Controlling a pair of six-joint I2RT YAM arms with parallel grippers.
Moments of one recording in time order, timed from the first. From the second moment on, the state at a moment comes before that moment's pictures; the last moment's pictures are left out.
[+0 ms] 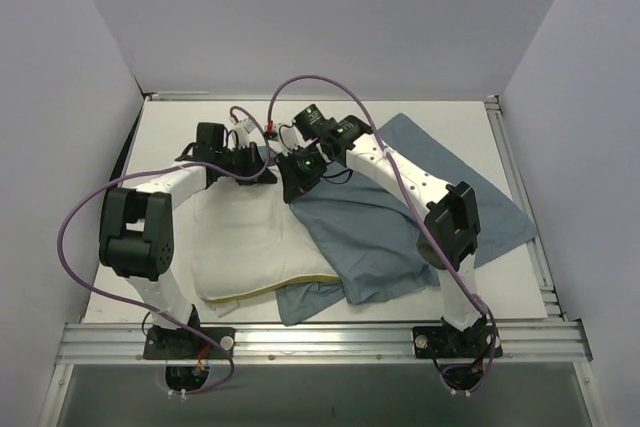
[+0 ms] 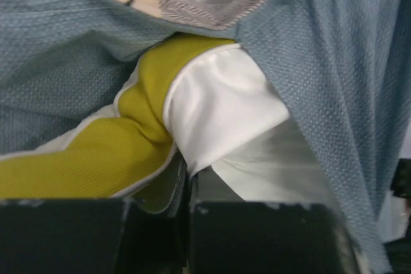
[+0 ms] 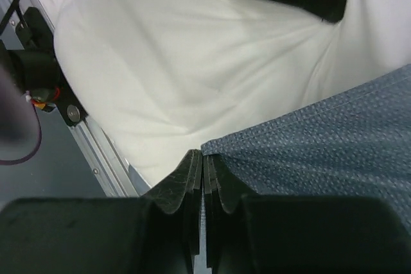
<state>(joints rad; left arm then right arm) -0.17 1.77 1.13 -0.18 0.72 -0.23 0.76 2.05 1.97 -0.93 -0.50 -0.01</state>
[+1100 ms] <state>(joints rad) -0.57 1.24 1.04 -0.61 0.45 0.35 0.22 1.44 0.92 -0.76 -0.46 0.39</state>
